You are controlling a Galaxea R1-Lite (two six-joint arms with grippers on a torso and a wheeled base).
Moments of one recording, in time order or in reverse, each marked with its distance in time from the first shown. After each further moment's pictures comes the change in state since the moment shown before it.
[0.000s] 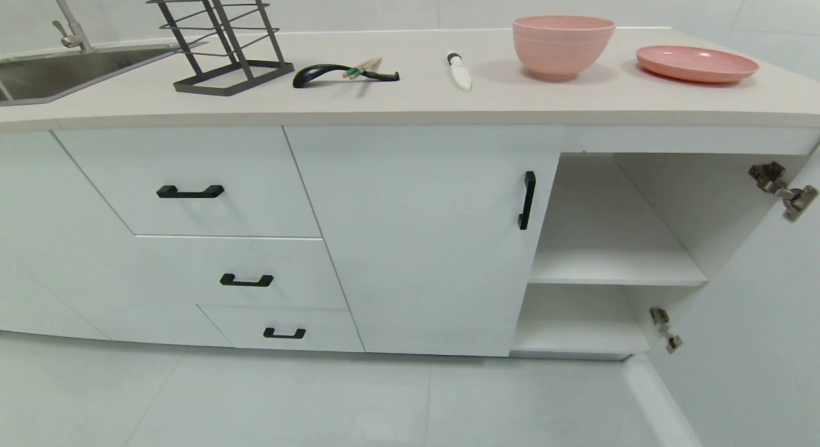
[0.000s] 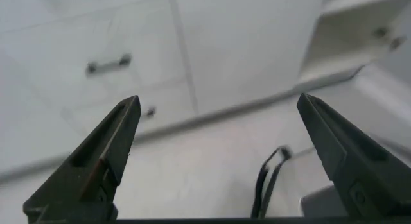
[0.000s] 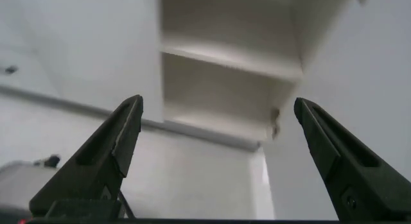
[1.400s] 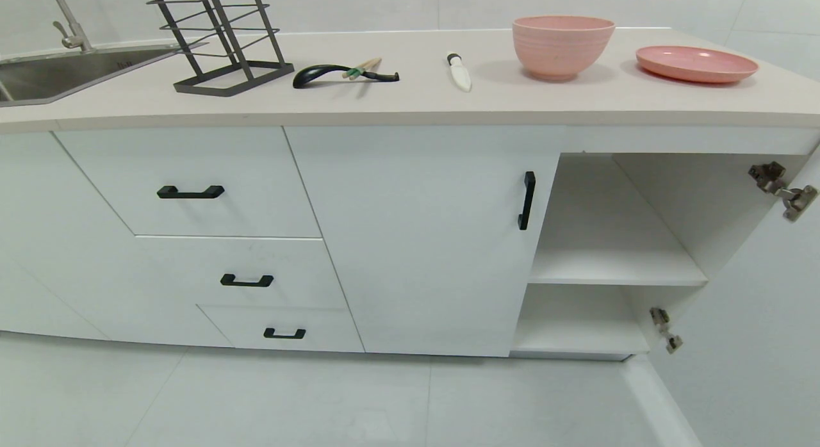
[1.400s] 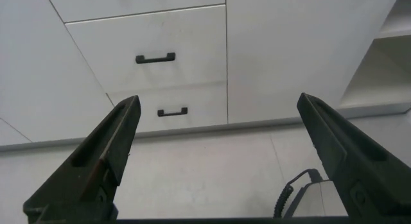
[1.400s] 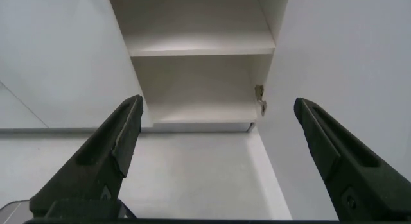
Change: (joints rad) left arm 0.147 -0.168 0.011 0.040 0.026 -0.051; right arm -0.003 0.000 0.000 0.025 -0.143 0.128
